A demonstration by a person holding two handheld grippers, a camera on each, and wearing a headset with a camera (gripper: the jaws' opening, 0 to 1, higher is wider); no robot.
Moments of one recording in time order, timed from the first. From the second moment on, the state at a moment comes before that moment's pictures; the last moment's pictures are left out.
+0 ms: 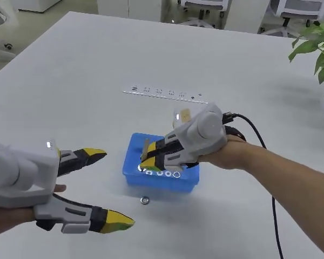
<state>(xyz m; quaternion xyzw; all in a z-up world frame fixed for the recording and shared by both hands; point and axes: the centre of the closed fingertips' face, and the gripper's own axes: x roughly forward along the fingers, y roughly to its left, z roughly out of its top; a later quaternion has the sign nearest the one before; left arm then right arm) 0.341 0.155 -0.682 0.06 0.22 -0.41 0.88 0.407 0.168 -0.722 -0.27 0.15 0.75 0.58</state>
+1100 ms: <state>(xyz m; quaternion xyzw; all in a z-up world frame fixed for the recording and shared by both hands) 0.379 0.161 -0.691 0.08 0.23 -0.42 0.87 0.419 0.182 -0.760 -0.26 0.17 0.75 0.58</state>
